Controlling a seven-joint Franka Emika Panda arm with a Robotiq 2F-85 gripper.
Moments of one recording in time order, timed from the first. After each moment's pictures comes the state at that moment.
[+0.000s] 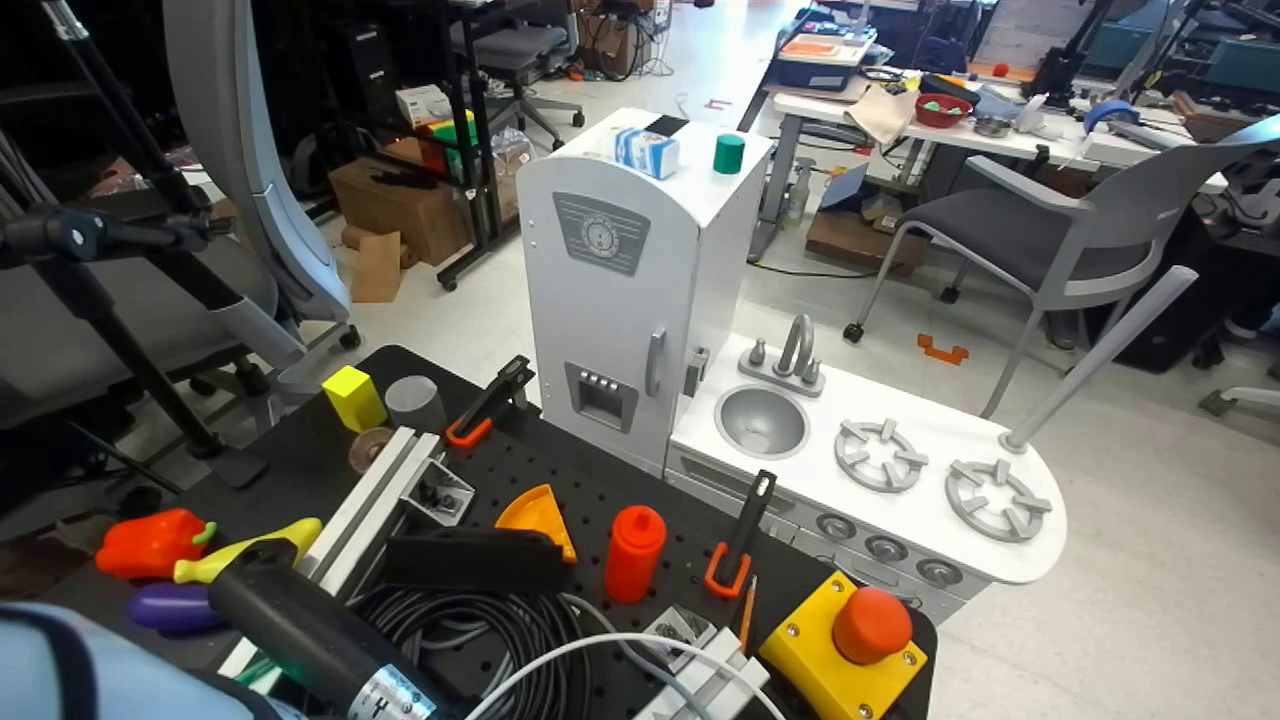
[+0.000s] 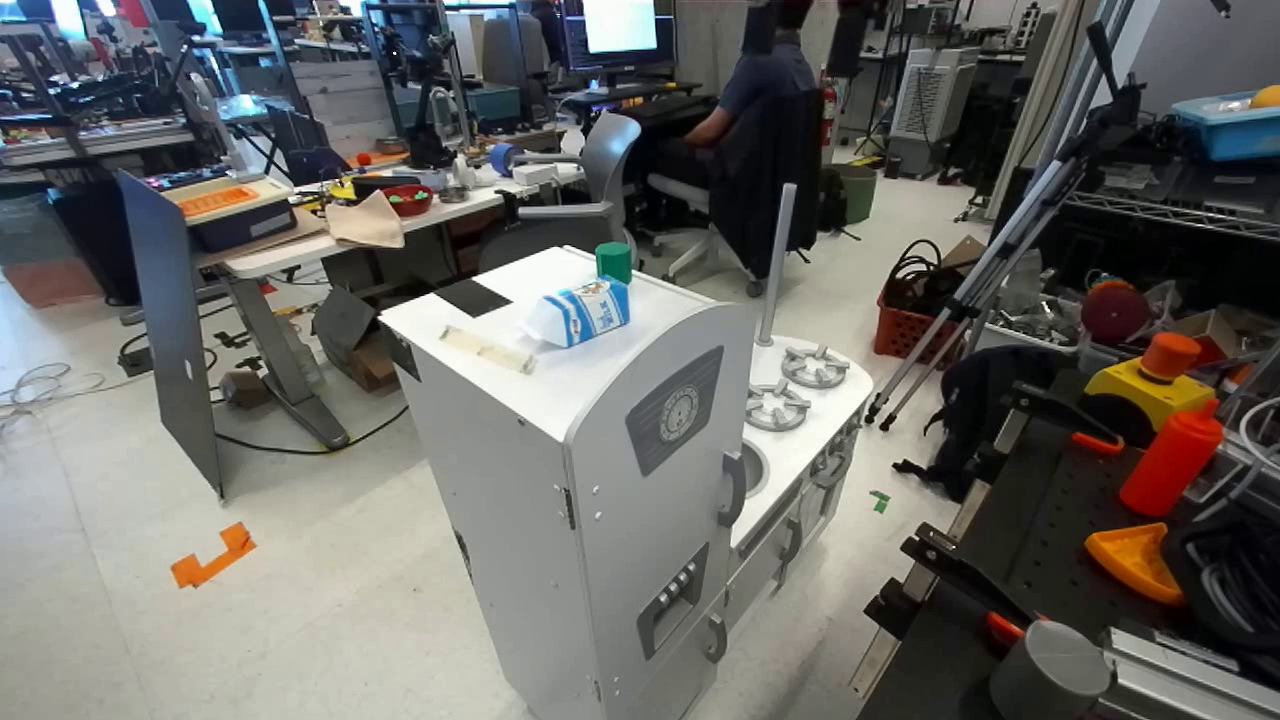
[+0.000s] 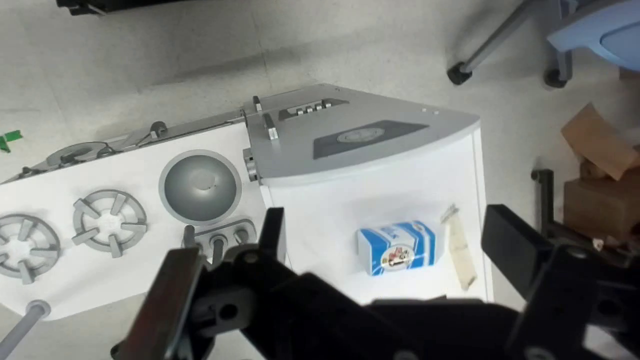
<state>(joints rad) 0.06 0.00 0.06 -2.03 0.21 2.03 0.13</state>
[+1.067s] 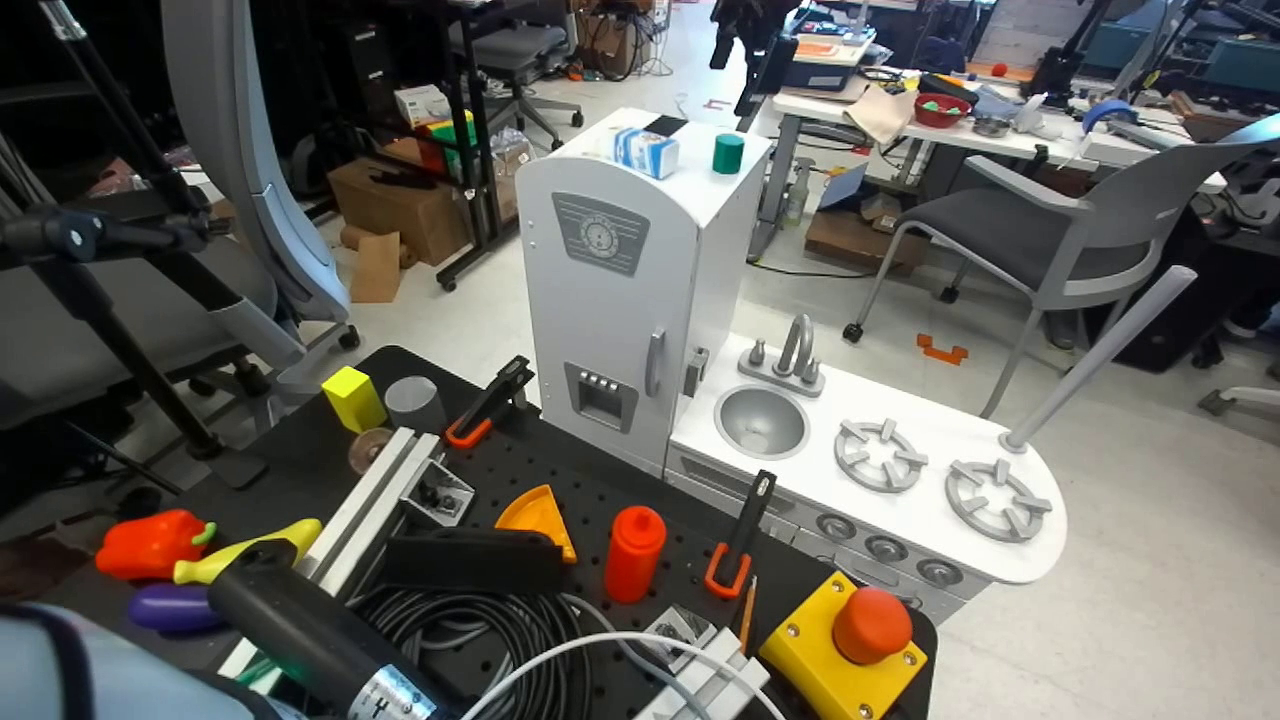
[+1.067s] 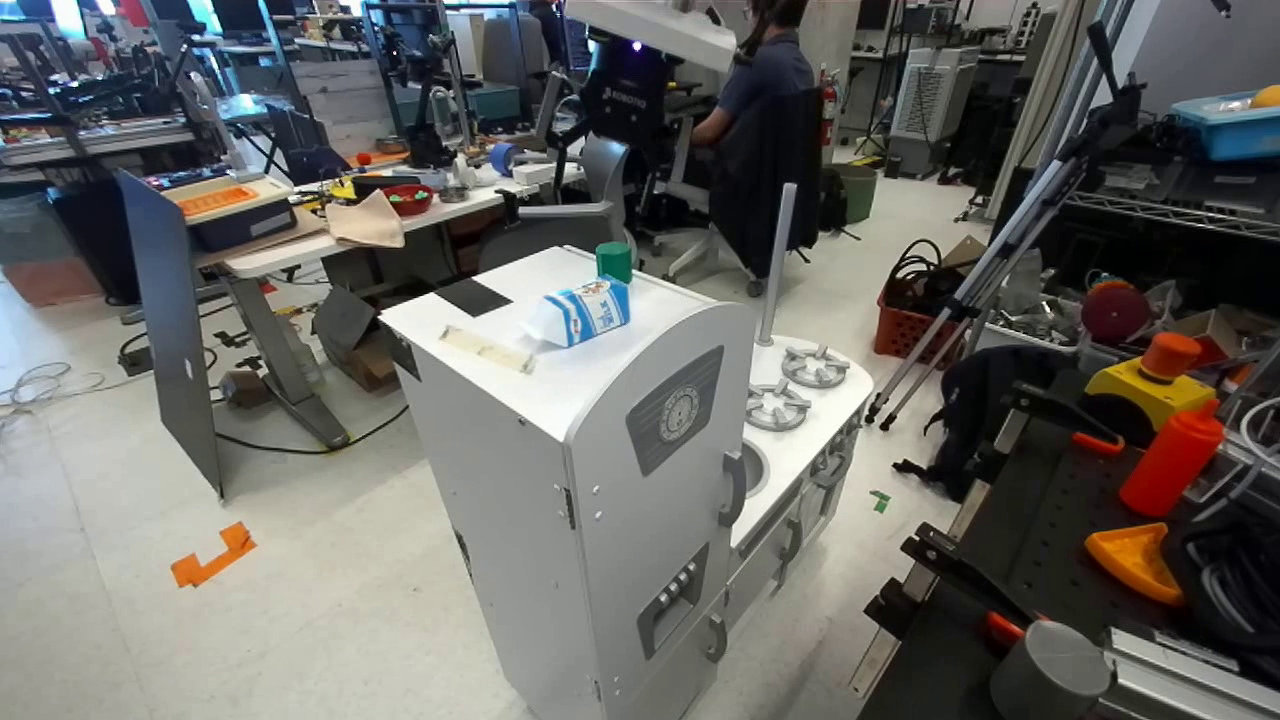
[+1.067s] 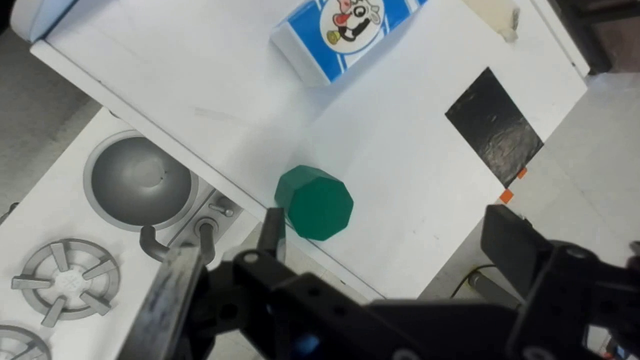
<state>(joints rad) 0.08 0.70 0.01 -1.39 0.32 2.21 0.62</state>
